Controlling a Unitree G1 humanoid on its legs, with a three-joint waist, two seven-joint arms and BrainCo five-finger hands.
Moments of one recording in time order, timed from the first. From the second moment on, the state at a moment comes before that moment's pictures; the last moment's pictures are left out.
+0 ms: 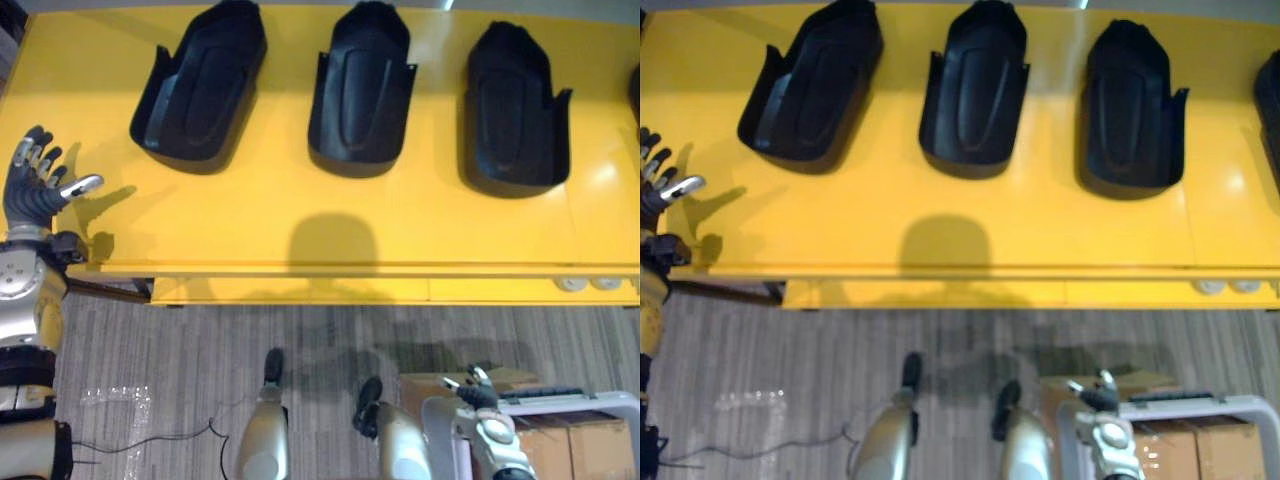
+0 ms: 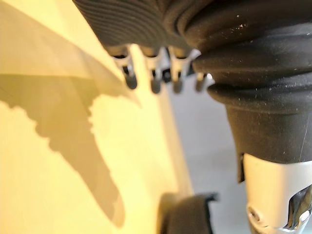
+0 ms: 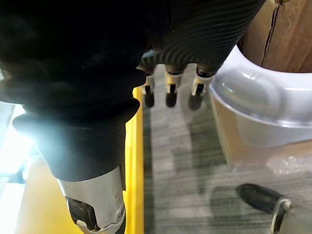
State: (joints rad) left arm -0.46 0.88 0.12 0.54 -0.64 -0.22 -0.01; right arm -0.05 -0.18 -0.23 0.92 0.06 -0.15 -0.08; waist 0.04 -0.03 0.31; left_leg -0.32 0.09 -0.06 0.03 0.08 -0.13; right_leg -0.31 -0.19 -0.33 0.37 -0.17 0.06
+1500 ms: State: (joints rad) left arm -0.60 0.80 0.07 0.55 -0.78 -0.30 -0.05; right arm -0.10 -0.14 -0.21 0.96 0.07 -0.14 -0.04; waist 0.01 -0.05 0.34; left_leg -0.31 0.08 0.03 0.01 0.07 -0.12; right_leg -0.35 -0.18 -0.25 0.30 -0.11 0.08
